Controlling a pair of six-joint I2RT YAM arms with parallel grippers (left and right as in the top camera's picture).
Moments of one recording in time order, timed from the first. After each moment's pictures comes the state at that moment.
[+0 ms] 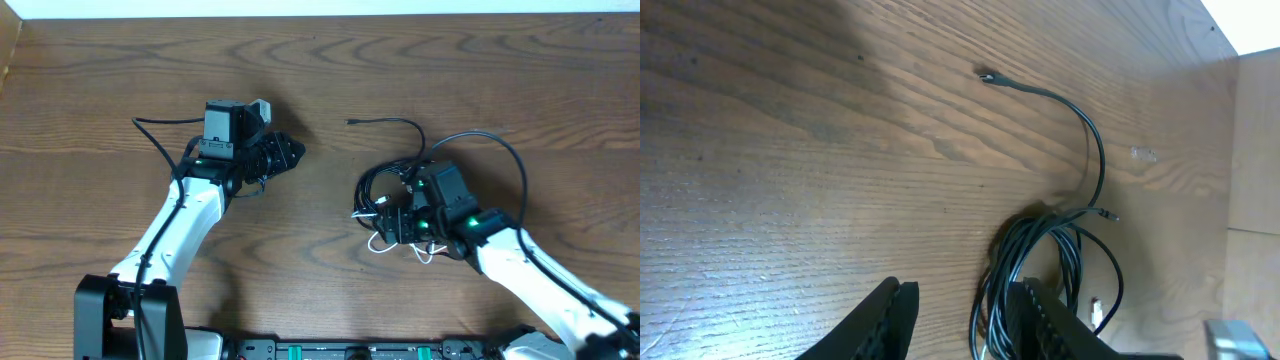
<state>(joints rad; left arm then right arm) -0.15 1.52 0.92 -0.31 0.52 -0.56 0.49 1.37 0.66 -0.37 -0.28 0.45</state>
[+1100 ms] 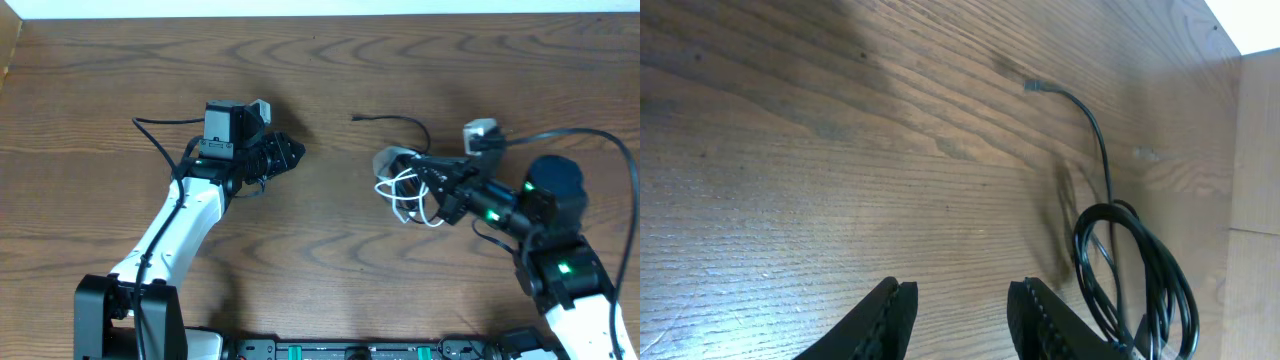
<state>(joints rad) -0.15 1.52 0.92 -0.31 0.51 -0.56 0.20 0.87 0.71 -0.15 -0.67 0.36</state>
